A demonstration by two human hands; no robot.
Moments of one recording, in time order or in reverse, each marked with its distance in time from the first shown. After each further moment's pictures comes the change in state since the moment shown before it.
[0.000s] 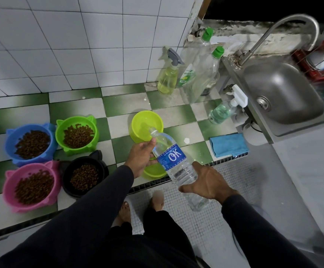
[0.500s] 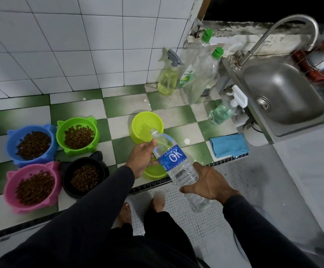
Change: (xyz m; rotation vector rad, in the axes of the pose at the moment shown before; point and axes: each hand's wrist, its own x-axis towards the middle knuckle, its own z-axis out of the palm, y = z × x) left_hand -0.004 0.002 0.004 0.004 -0.011 0.001; right_hand -0.001 0.004 -0.001 -0.006 -0.013 -0.016
